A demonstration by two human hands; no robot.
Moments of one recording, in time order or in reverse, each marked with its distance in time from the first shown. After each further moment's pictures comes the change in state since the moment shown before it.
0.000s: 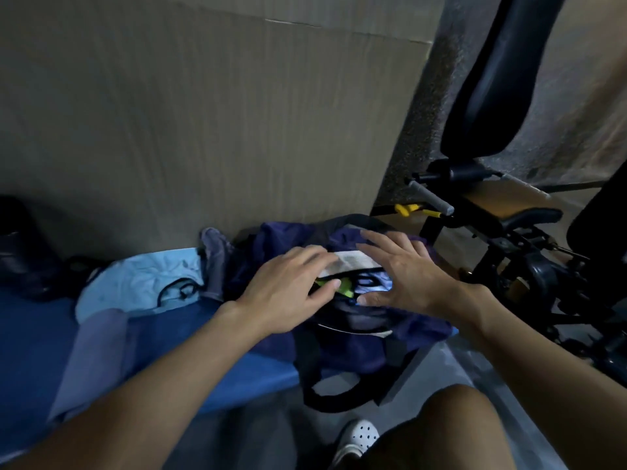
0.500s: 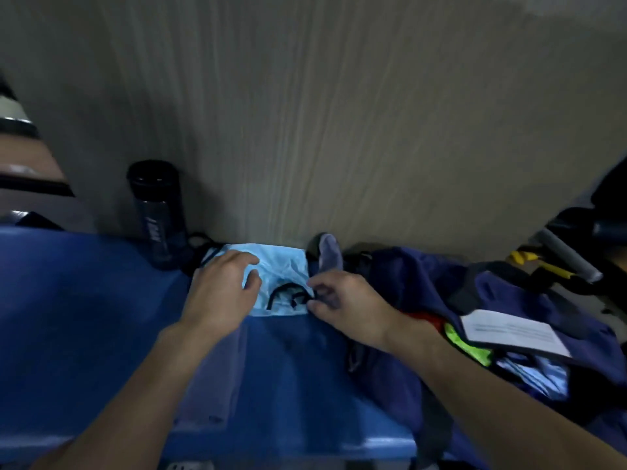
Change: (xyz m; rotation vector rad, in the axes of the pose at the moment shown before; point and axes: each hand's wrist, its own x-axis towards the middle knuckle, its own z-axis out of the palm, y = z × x) left_hand -0.131 -0.222 -0.036 -0.053 0.276 -0.786; right_hand 0.168 -0.228 0.064 0.626 -0.078 -0.207
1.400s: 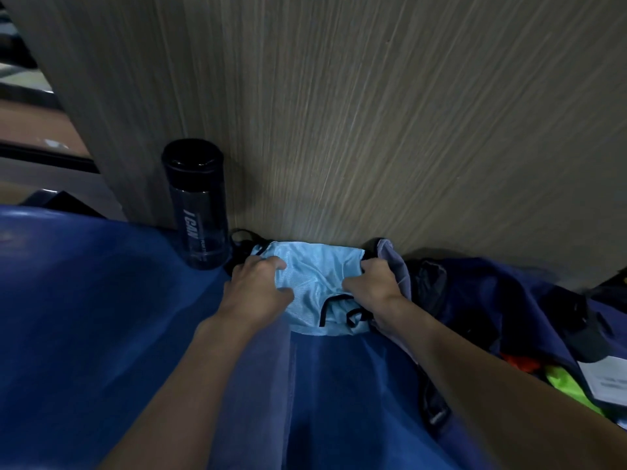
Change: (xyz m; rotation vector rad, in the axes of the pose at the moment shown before) left_hand 0.043 -0.057 0.024 -0.103 -0.291 -0.287; right_hand 0.126 0.034 0.074 0.348 0.187 0.615
